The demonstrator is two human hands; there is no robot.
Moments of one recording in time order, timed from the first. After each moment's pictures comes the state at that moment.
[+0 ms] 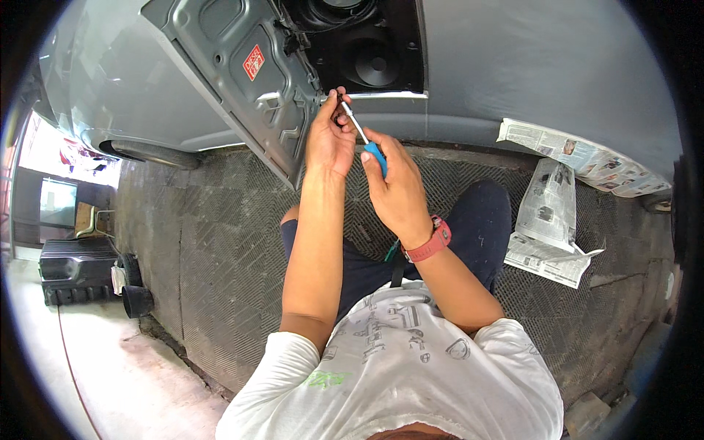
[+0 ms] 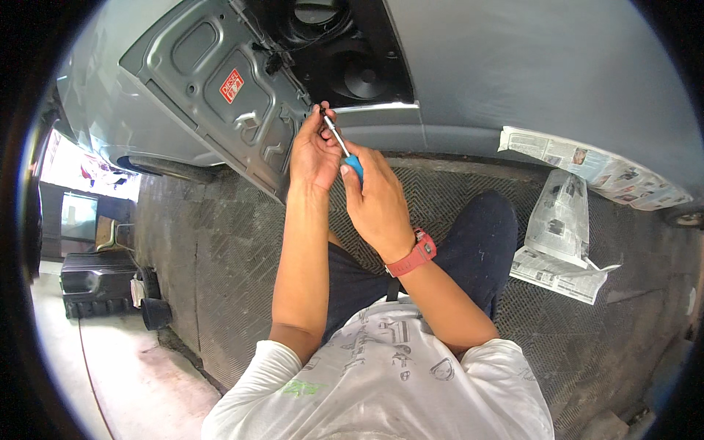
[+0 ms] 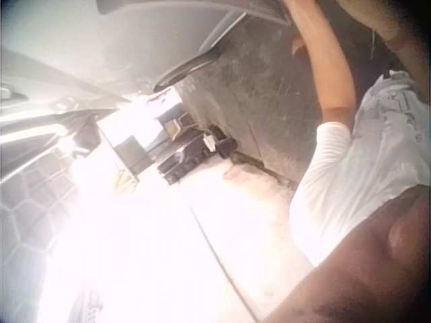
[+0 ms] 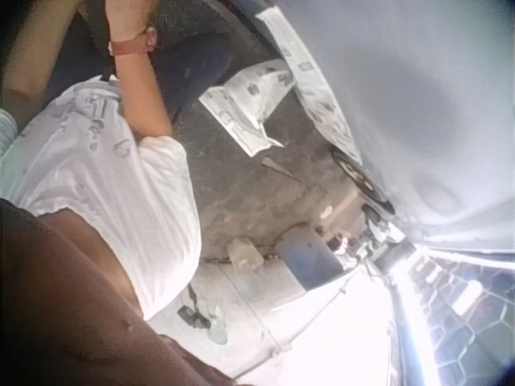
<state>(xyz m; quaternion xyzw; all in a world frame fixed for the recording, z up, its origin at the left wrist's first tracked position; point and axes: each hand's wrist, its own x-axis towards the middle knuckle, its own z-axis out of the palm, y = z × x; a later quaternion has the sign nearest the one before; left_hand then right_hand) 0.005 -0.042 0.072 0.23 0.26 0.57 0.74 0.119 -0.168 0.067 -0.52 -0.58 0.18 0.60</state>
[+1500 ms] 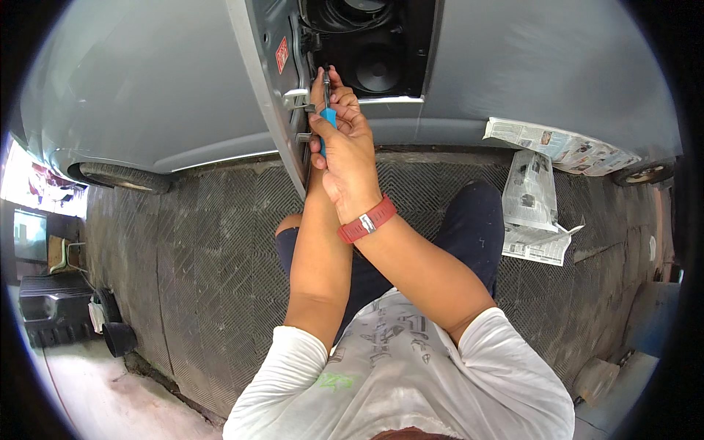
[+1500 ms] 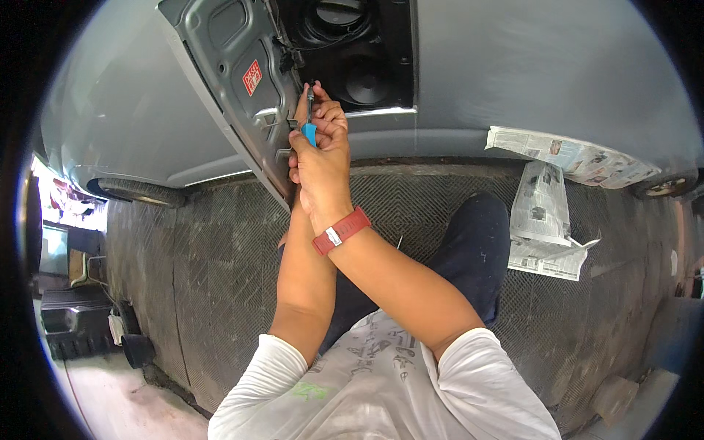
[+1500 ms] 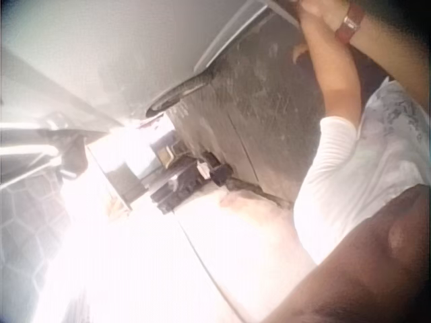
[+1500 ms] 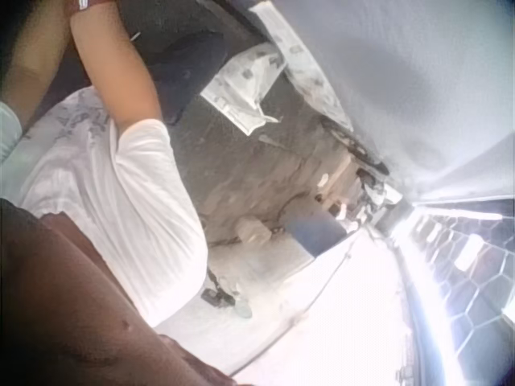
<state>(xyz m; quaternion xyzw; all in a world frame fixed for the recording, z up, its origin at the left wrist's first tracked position) 0.004 -0.002 0.051 0.17 -0.10 0.55 0.81 0.014 -0.097 0.135 -0.36 -0.09 0.55 0.74</state>
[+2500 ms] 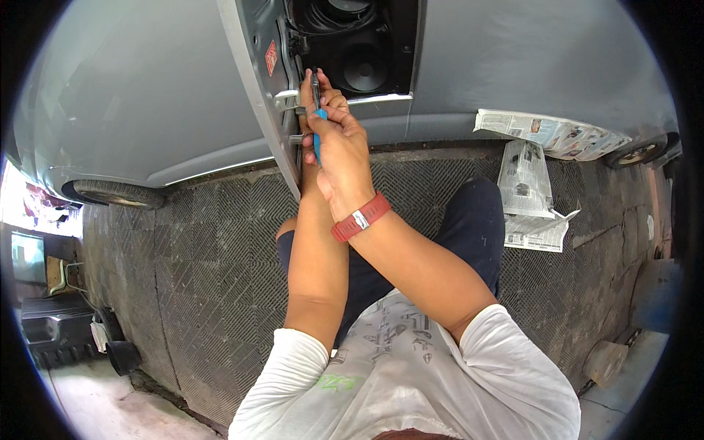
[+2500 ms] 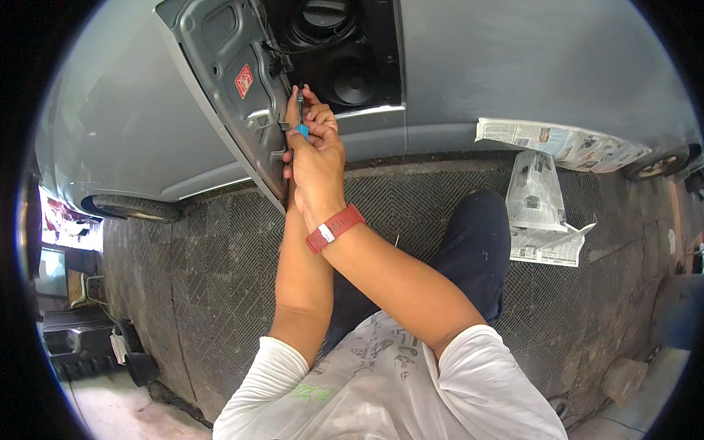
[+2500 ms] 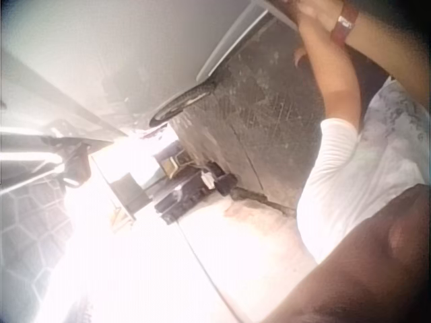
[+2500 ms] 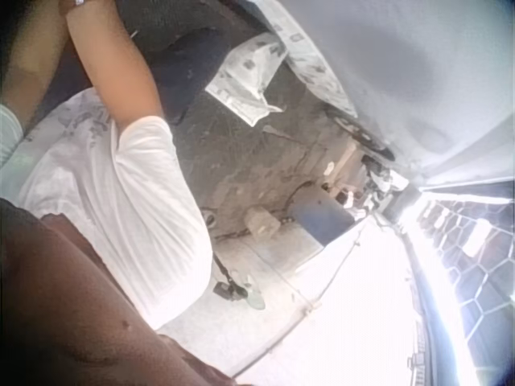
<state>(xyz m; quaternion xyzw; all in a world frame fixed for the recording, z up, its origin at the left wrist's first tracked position) -0.001 -0.004 0.051 0.14 -0.08 0.53 0.83 0.009 -0.096 0.135 -0.39 -0.09 0.53 0.75</state>
